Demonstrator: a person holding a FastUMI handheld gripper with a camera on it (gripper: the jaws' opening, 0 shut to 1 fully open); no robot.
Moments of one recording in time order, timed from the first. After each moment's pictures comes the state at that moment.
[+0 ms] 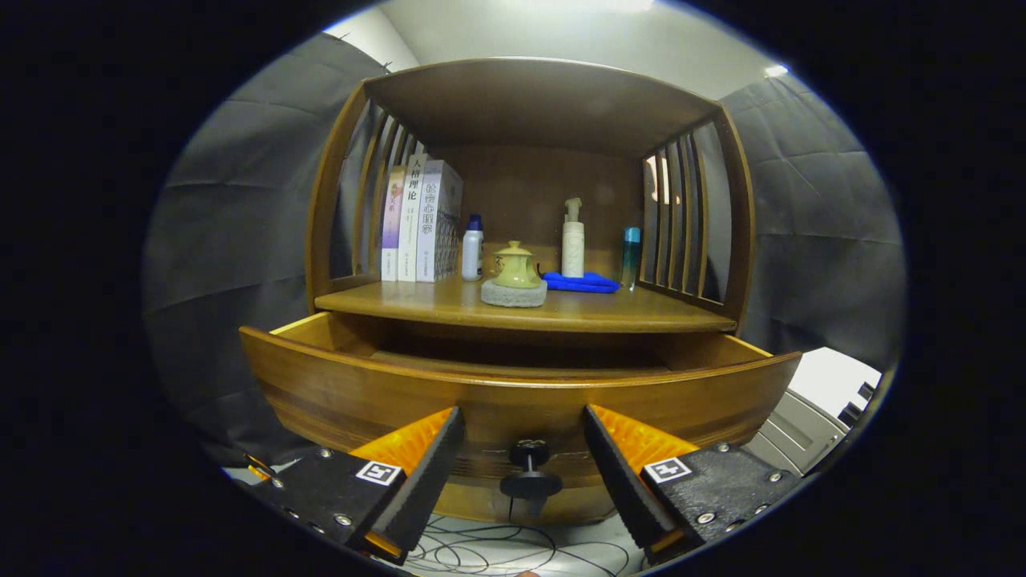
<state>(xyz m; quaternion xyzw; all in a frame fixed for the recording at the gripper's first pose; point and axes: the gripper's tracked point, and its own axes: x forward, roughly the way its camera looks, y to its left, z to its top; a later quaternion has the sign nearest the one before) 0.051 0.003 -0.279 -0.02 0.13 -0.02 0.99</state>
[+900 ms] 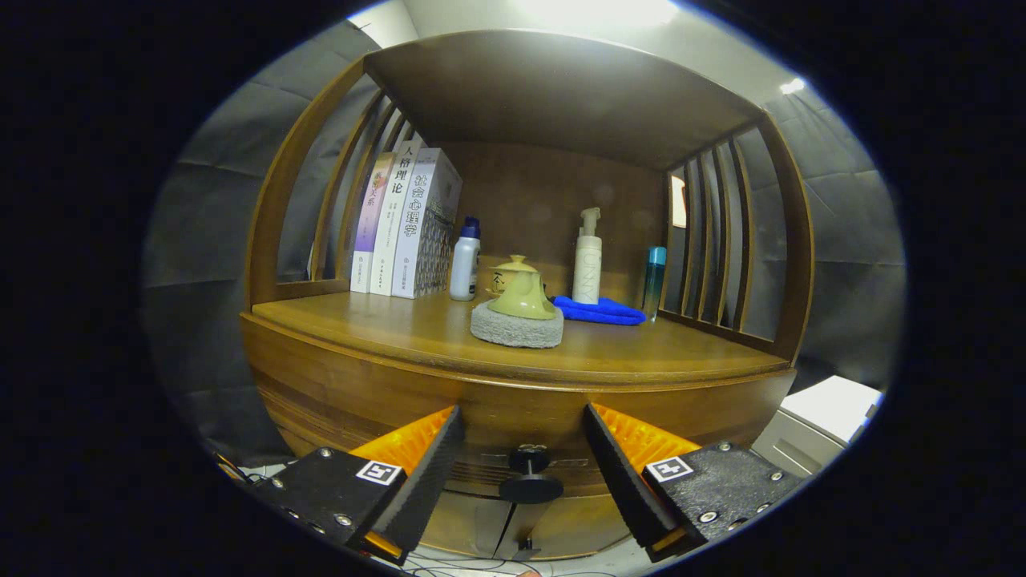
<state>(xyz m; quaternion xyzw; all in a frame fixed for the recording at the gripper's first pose) 0.143 0.006 -0.293 -0.05 0.09 -0.02 0.99</state>
